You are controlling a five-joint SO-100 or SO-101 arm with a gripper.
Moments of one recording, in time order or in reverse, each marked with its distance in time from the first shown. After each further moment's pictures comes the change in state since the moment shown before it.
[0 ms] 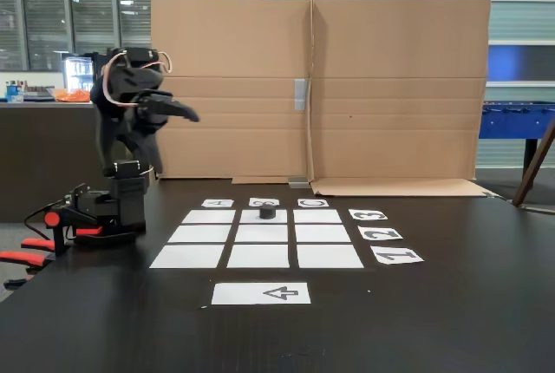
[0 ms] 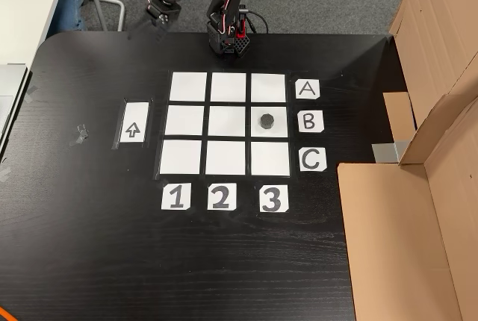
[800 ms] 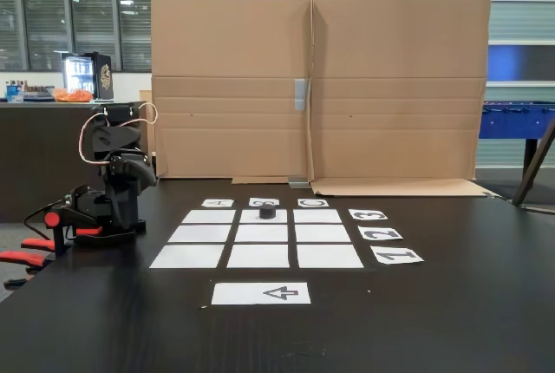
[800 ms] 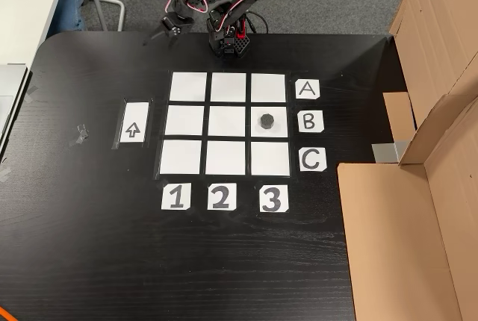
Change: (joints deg) arm 10.8 30.8 49.9 -19.9 -4.0
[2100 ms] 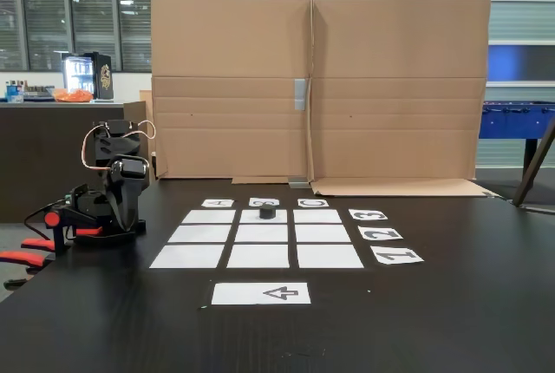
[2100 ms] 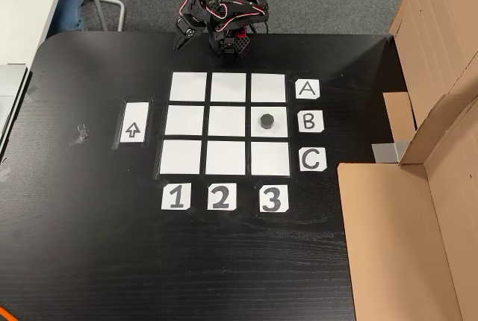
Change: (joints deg) arm -0.1 34.4 15.5 9.5 0.5
